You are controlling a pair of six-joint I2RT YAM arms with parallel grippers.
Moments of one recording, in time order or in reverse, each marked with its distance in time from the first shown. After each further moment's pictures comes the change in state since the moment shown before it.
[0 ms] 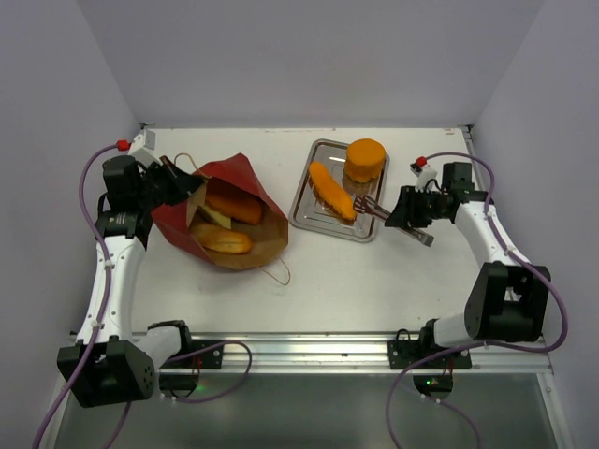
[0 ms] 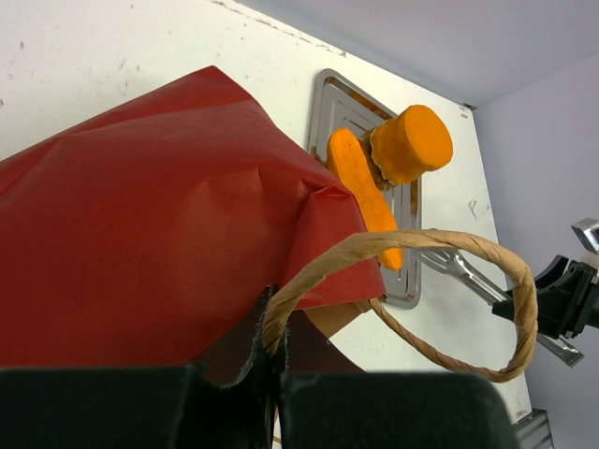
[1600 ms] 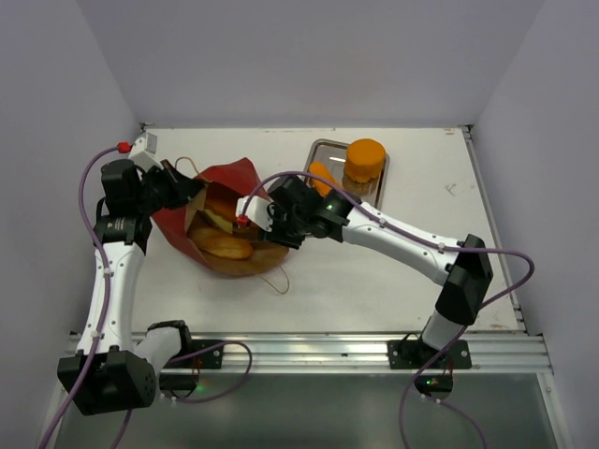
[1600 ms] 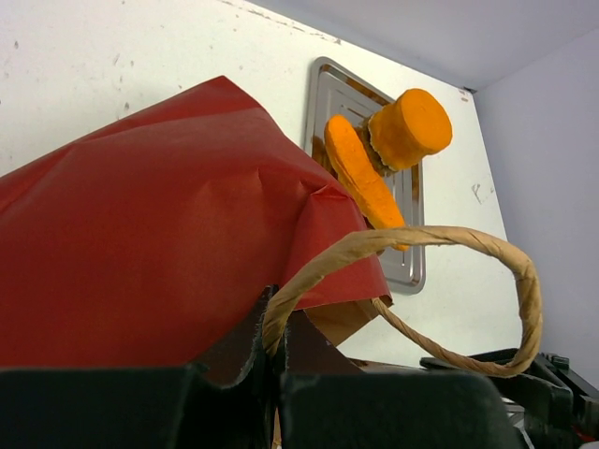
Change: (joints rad) left arm 0.000 -0.043 -0.008 -0.038 0.019 0.044; right arm 1.075 0.254 0.534 -0.109 0.579 -0.465
